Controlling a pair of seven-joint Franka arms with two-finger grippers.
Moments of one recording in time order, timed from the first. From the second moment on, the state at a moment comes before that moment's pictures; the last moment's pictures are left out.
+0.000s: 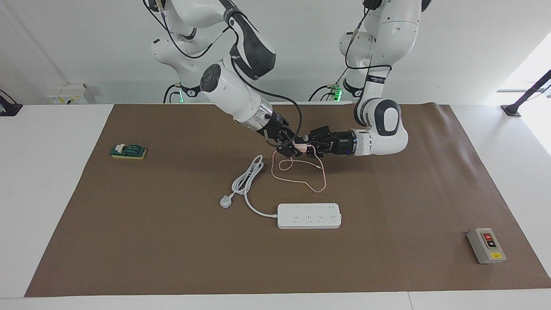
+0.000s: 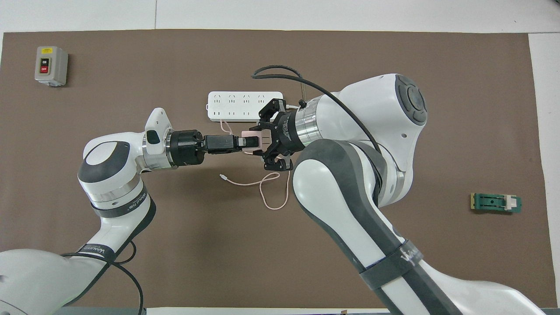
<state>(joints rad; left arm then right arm) -0.27 0.24 0.00 -2.13 -1.79 1.70 0.89 0.60 0.26 -0.10 -1.70 0.77 2.17 1.58</state>
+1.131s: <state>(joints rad) -0.21 0.19 0.03 -1.91 -1.35 1.89 0.41 0.36 0.25 -0.12 -1.61 0.64 2.01 1.54</state>
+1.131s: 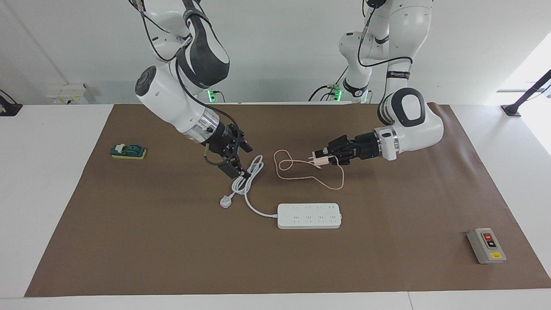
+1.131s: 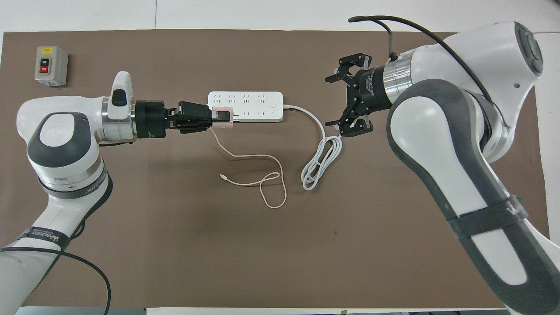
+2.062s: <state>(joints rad) -0.11 0.14 0.08 -1.50 -0.47 1.50 -0.11 0.20 0.21 -0.13 -1.60 0.38 1.74 0.76</state>
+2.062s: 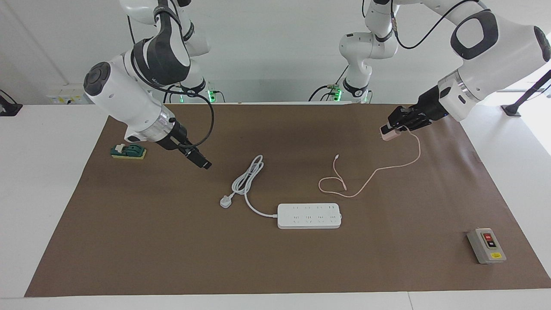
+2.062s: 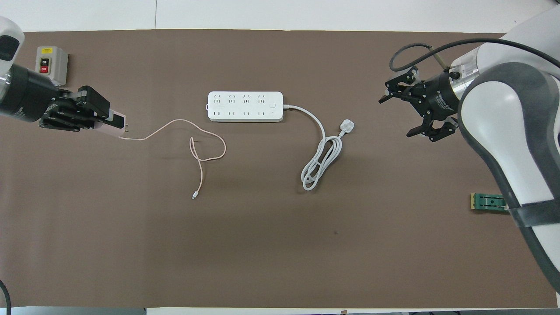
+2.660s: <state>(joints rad) -0.11 0.14 0.08 -1.46 -0.30 1.50 -0.34 0.10 0.14 -0.12 -1.60 0.11 1.67 0.10</state>
